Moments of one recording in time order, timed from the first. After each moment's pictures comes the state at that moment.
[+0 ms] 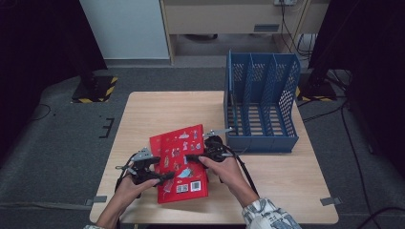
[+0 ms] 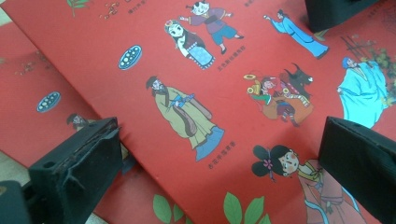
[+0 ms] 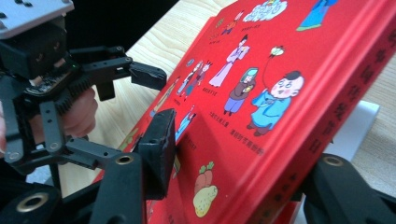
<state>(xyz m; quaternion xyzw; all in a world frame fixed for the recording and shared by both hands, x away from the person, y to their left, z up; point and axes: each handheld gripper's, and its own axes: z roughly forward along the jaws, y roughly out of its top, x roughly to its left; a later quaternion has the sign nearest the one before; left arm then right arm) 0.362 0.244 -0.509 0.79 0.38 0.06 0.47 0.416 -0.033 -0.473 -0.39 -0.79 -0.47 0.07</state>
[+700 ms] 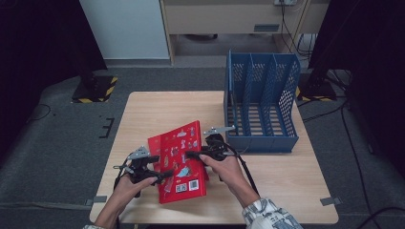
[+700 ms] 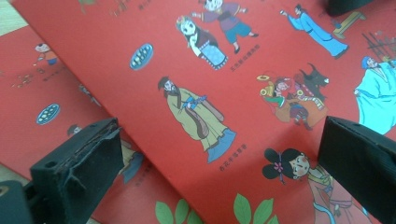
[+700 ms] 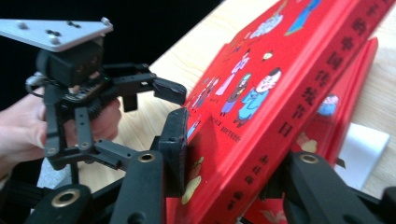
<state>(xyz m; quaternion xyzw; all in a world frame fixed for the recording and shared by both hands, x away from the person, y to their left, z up) 0.364 0.252 -0.507 0.78 0.39 0.05 0.49 0.413 -0.035 -0.457 -0.36 -0.78 -0.50 0.07</state>
